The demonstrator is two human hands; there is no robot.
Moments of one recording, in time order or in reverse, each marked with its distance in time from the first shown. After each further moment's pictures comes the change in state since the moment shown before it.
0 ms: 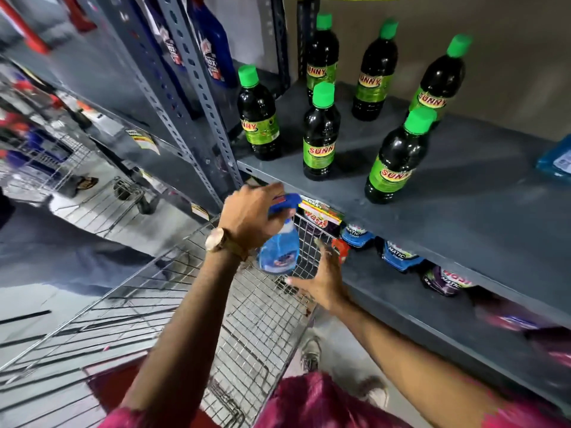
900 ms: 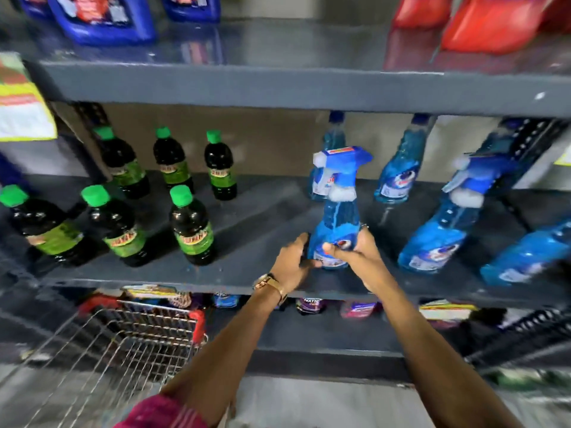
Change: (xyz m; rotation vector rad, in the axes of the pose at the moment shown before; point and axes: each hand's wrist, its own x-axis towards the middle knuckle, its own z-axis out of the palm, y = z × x) left_hand 0.059 0.307 0.160 -0.779 -0.425 0.291; right_hand -0.074 0.086 -0.345 0.499 0.504 -0.114
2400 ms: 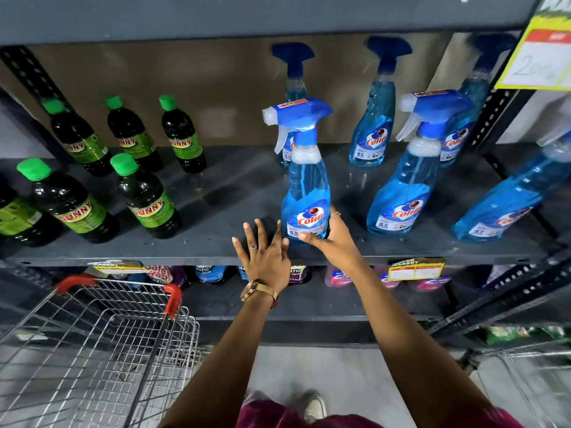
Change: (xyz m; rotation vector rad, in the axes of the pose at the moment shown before) left_hand -0.037 -0.004 0.078 0.678 0.233 -0.290; right_hand -0.024 0.051 -0.028 -0.120 -0.004 0.060
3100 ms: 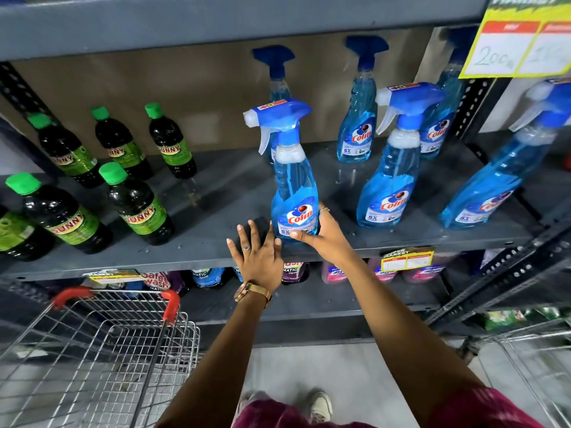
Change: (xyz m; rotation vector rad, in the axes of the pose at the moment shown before) left_hand -0.001 -0.004 0.001 -0.026 0.033 0.030; right_hand 0.003 0.003 0.000 -0.001 -0.027 -0.017
